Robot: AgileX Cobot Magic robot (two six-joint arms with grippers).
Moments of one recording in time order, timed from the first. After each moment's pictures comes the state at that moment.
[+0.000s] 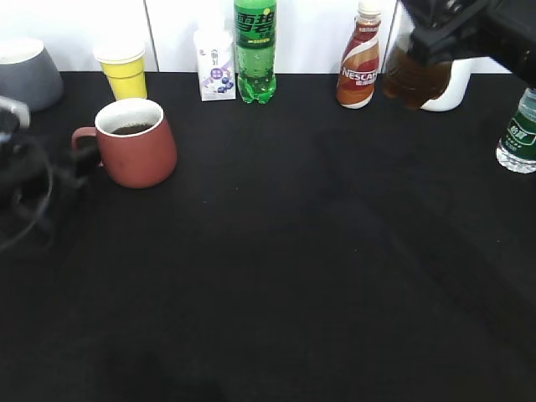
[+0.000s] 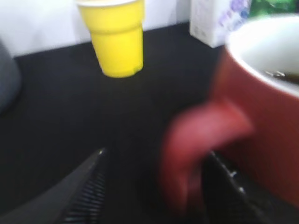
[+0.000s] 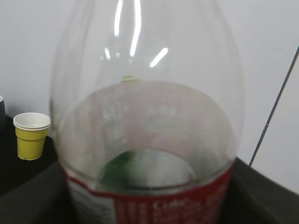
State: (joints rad) left arm -0.05 1.88 -0.56 0.39 -0.91 -0.10; right arm 0.41 1.37 -0.64 -0.06 -0.80 -0.12
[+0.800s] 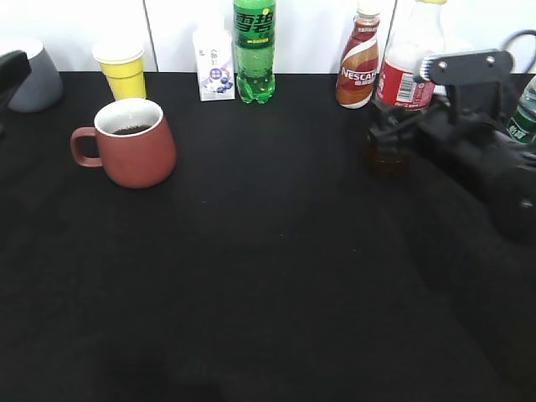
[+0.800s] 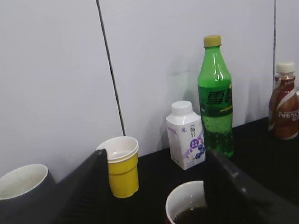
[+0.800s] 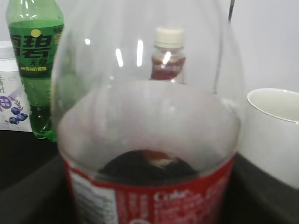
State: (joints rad) left arm -0.06 1.21 -0.36 0.42 -0.84 -0.19; right arm 0.41 1.80 -0.65 0.25 -0.88 -0.14
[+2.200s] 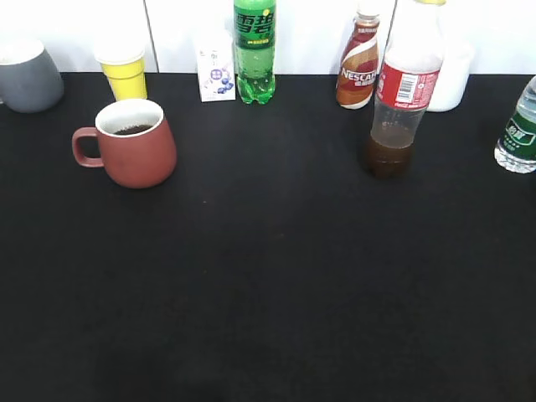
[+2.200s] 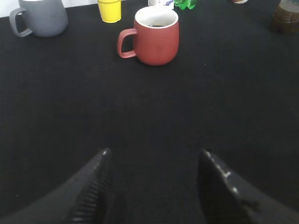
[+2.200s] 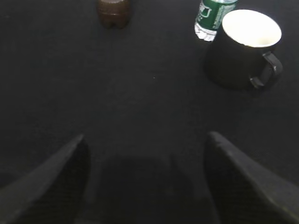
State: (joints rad) left arm -0.34 -0.01 -0.52 0.00 1.07 -0.05; right arm 0.41 0.05 -0.51 -0.15 1.04 0.12
